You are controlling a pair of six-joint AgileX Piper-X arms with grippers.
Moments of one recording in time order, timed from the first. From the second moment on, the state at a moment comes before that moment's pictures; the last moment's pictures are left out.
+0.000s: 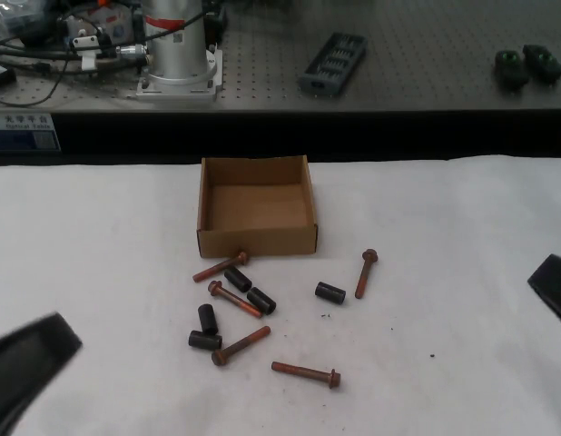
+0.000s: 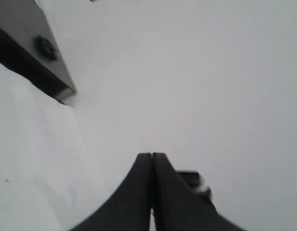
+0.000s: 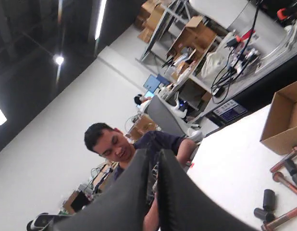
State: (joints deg) left arm -17.5 7.2 -2.2 -12.4 34.3 -70.5; right arm 23.8 32.8 0.7 -40.9 -26.9 64.1
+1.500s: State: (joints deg) left arm -36.1 94.9 -52.2 24.8 18.7 24.8; right arm 23.8 80.3 -42.1 36.1 -12.1 -0.5
